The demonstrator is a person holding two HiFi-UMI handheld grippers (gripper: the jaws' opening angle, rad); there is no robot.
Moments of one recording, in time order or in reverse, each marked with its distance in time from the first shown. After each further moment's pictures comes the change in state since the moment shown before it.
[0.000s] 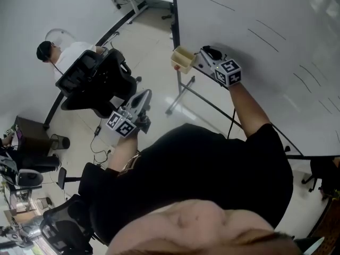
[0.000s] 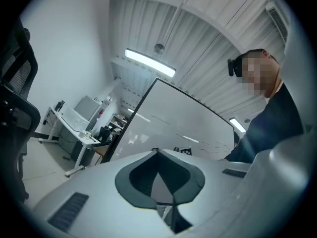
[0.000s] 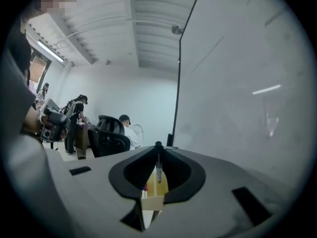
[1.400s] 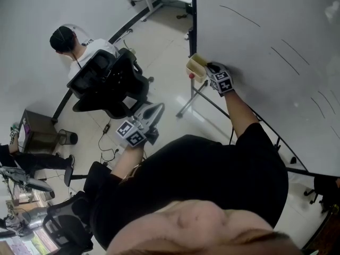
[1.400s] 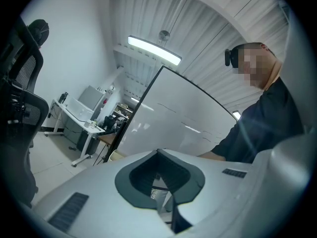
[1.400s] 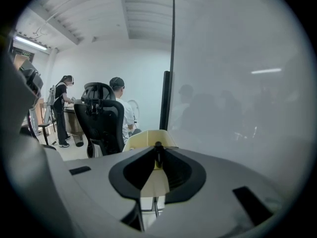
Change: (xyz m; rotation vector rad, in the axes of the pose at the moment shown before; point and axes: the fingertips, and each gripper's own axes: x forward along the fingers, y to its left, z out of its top) left arm -0.011 0.027 -0.022 -0.021 0.142 0.044; right arm 0.118 -0.010 -0.166 0.054 0.301 -0.055
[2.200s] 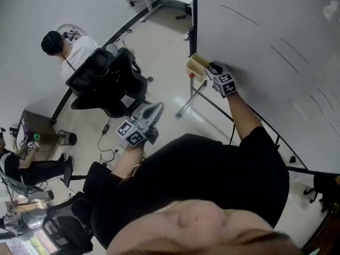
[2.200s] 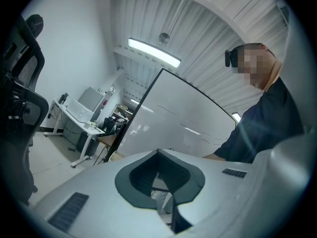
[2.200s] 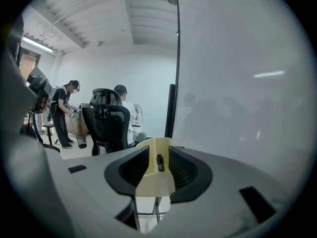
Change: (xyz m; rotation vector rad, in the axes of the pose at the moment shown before) left arm -0.009 0.000 0.001 -0.003 -0.025 -0.005; right arm -0.030 0.013 0.017 -0.025 -0.059 0.040
